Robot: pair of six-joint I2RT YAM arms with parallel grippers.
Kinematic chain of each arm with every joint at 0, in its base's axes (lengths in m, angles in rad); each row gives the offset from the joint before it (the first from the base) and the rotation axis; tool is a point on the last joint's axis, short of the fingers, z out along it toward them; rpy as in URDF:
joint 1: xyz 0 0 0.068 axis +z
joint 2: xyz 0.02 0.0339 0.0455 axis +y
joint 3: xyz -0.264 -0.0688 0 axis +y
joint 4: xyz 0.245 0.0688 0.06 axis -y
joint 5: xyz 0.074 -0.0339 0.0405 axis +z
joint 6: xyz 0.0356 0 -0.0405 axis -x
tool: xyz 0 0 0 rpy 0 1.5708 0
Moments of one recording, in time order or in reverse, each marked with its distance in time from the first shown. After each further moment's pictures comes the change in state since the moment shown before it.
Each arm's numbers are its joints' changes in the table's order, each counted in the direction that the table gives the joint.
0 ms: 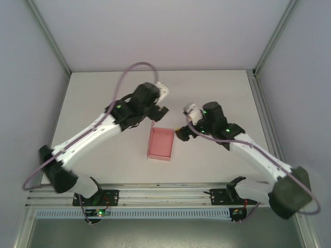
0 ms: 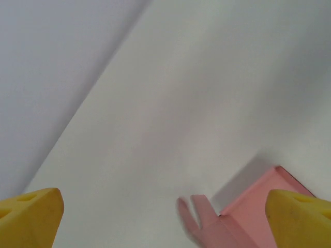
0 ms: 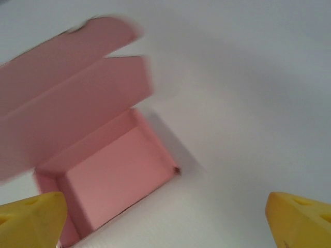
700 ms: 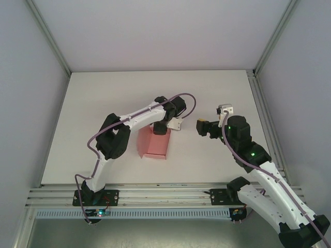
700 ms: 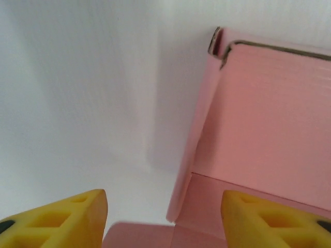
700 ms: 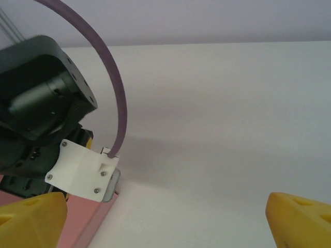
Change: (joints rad) left arm -0.023 0.729 -0.373 -0.439 -0.100 -0.707; right arm -0.092 -0.482 0.145 -0.093 -0.402 -0.460
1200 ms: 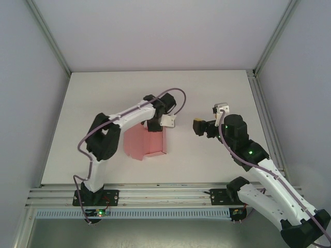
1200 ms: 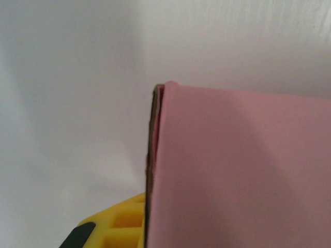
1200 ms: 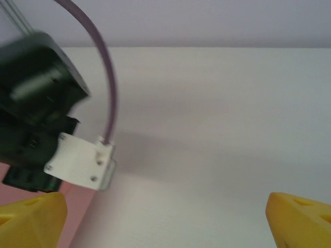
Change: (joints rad) left arm 0.068 -0.039 0.118 0.060 -0.068 0.012; right arm 0.046 0.020 -0.016 0.022 -0.012 0.001
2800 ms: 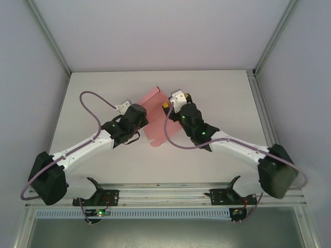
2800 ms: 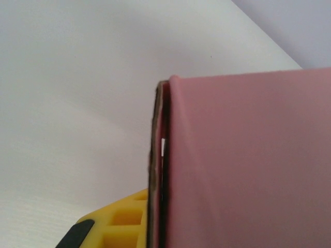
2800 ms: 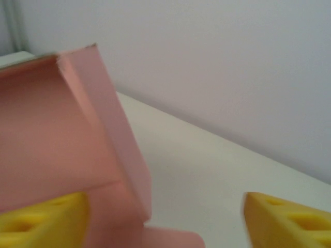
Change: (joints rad) left arm 0.041 -0.800 0.752 0.696 0.138 1.877; right arm 0.291 0.603 -0.117 0.681 -0.325 0.377
